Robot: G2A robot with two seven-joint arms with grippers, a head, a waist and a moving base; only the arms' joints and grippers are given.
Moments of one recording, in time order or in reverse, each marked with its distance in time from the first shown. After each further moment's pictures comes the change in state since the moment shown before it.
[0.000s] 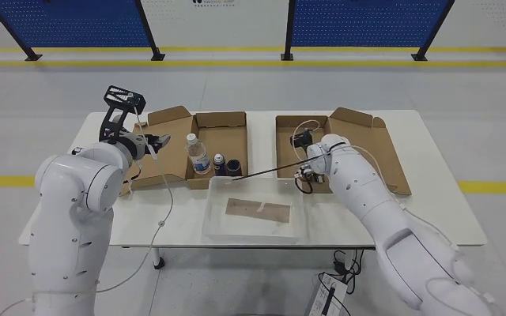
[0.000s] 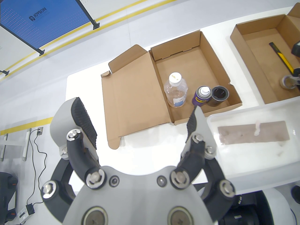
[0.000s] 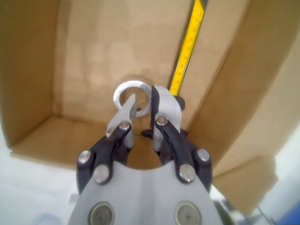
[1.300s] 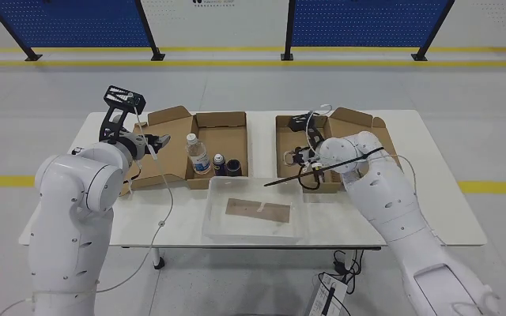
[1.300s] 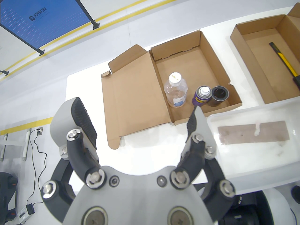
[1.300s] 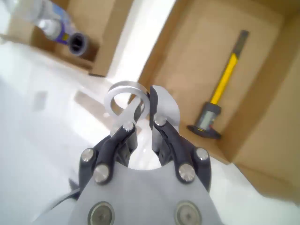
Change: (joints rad) left arm 0.000 0.000 0.000 0.000 0.000 0.000 0.000; right arm -0.216 0.173 0.252 -0.636 0.089 -0.008 0.087
